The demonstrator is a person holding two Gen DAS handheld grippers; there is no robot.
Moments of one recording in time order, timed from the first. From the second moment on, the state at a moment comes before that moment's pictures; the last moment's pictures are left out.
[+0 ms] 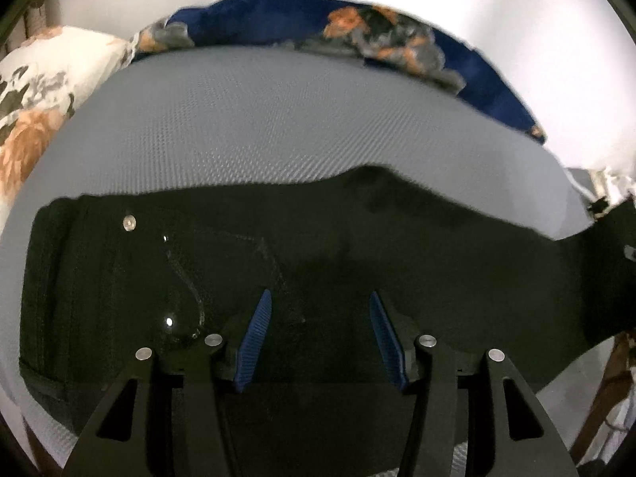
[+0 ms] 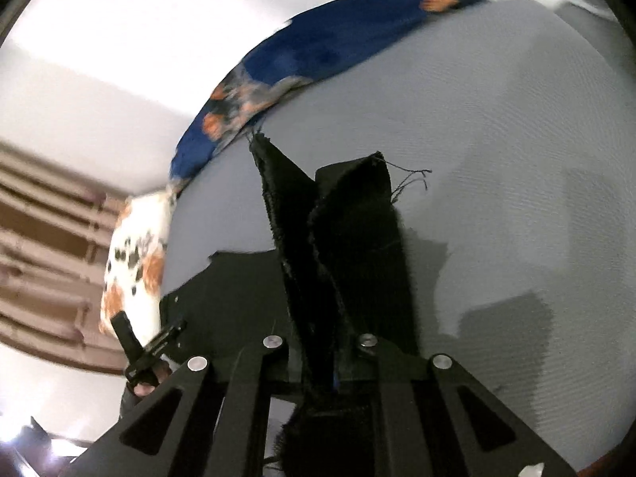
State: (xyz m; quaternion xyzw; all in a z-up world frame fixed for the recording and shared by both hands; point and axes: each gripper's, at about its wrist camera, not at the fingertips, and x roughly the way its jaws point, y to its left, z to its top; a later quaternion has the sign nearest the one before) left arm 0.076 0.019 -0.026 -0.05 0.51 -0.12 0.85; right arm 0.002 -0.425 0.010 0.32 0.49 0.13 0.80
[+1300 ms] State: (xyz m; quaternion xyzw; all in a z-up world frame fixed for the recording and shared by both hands) left arm 0.076 0.011 -0.054 -0.20 0.60 -0.28 0.72; right arm 0.047 -0.272 -0.038 0.27 0.55 0.16 0.78
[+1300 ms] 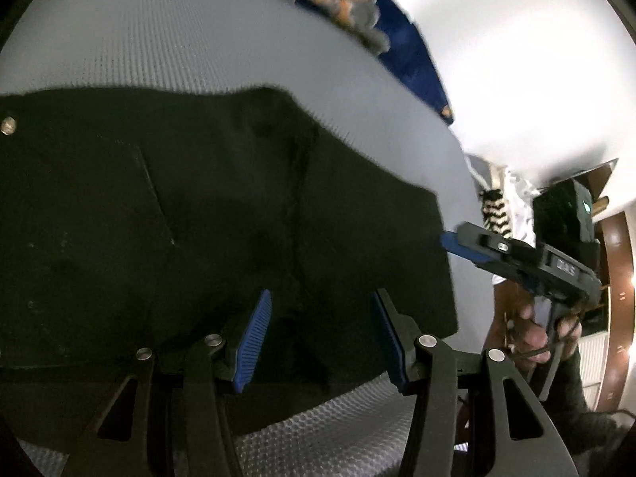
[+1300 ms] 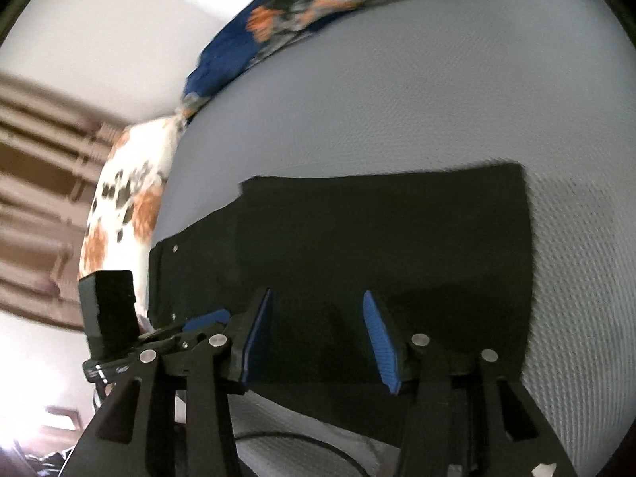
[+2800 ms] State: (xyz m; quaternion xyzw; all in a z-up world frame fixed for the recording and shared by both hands) left arm 0.092 -0.086 -0.037 0.06 0.48 -0.23 0.84; right arm 0.095 -0.285 -0.067 0.12 0.53 0.04 0.84
